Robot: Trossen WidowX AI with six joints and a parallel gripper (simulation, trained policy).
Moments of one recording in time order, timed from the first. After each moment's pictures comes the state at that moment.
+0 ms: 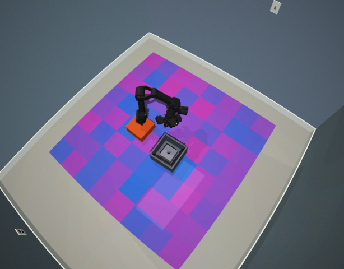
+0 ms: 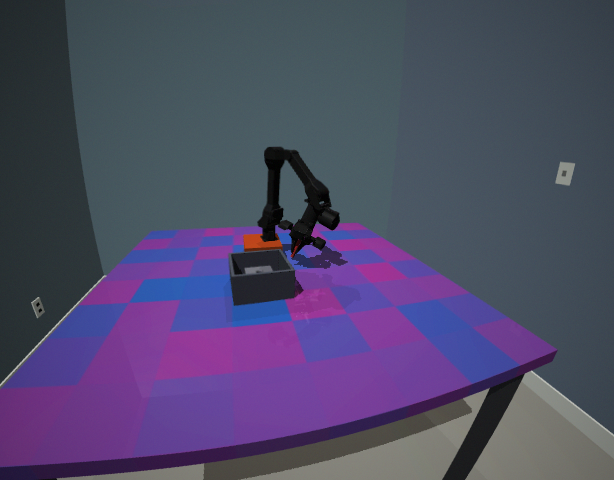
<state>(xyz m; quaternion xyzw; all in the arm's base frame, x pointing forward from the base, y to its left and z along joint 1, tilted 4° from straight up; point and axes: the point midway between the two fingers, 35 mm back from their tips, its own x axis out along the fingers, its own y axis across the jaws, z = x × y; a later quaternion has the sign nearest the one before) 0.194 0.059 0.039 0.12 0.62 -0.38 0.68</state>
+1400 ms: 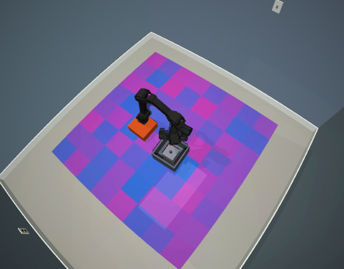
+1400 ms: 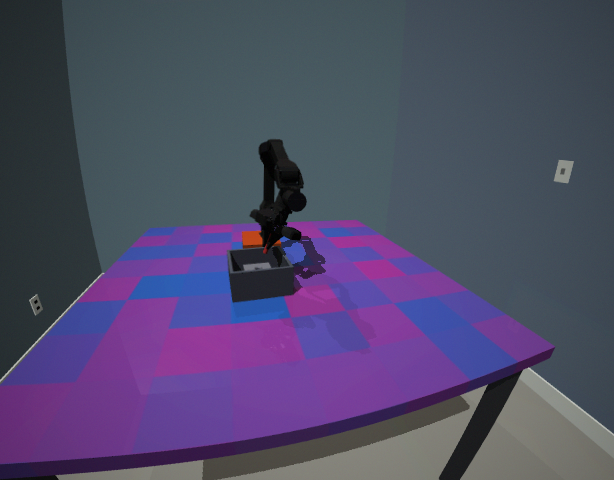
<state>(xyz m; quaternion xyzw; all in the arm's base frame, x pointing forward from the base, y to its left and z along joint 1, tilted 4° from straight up) 0.289 -0.076 0.112 0.23 0.51 -0.46 0.69</state>
